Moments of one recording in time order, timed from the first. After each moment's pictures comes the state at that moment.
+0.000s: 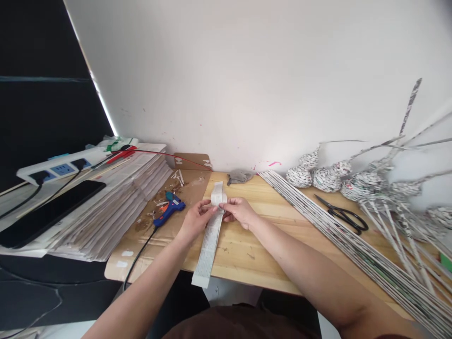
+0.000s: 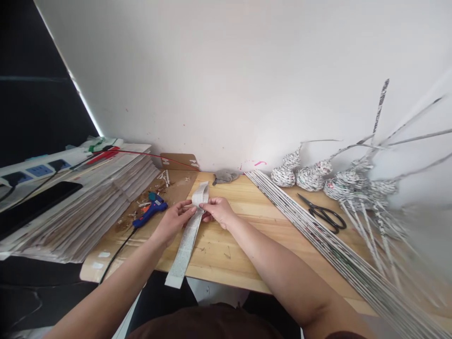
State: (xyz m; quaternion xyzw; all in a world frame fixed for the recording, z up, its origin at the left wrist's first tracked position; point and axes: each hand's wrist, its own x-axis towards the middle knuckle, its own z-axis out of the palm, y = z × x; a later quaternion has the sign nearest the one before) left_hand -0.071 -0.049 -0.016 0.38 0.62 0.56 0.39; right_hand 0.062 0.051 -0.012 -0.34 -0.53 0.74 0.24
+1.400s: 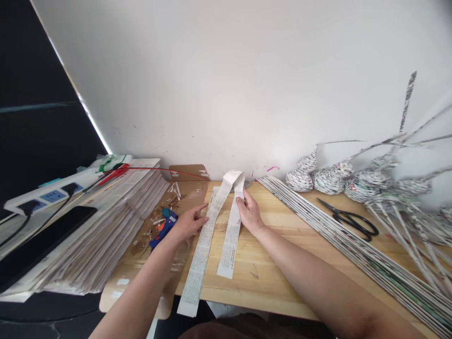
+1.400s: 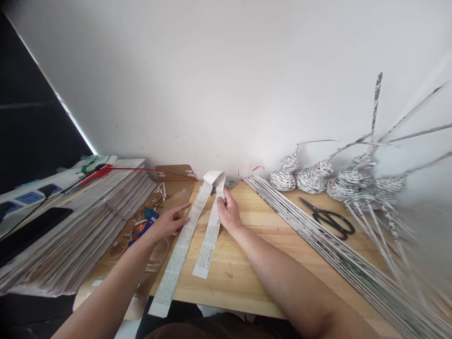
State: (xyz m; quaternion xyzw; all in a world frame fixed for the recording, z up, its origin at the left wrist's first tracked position) left_hand -0.125 -0.017 -0.006 0.51 0.71 0.36 0.34; right_hand 0.068 0.093 -0.033 -0.29 -0.64 0.47 0.53
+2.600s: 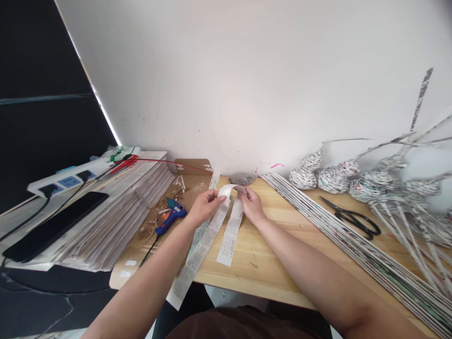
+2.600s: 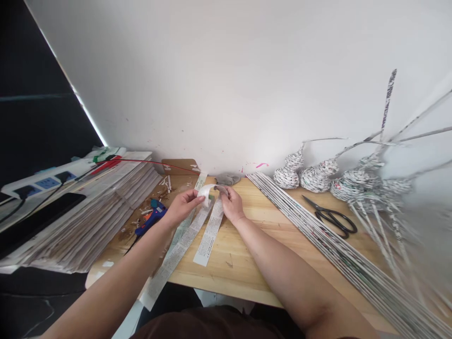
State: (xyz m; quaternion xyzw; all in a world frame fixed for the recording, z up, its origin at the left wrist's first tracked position) left_hand -0.078 0.001 0.021 0.55 0.60 0.49 0.31; right_hand 0.070 0.100 -0.032 -0.32 -0.64 0.50 0.49
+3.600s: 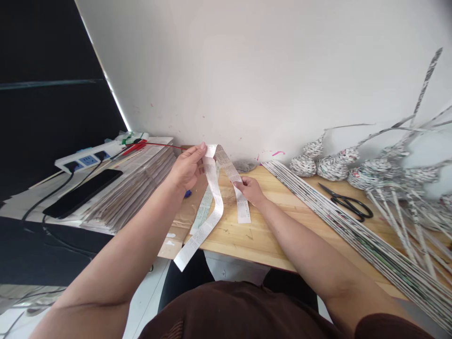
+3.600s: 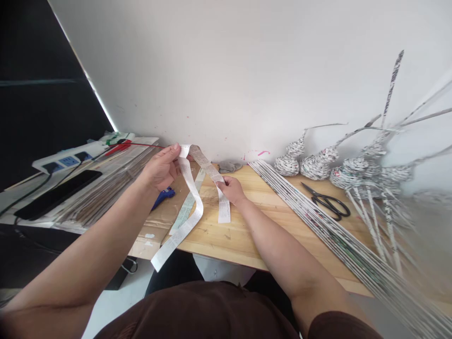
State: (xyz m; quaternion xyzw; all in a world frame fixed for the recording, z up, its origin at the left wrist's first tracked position) left_hand -0.072 -0.023 0.117 0.41 0.48 0.68 0.37; right_hand 0.076 0.098 -0.036 -0.29 -0.72 0.50 0.40
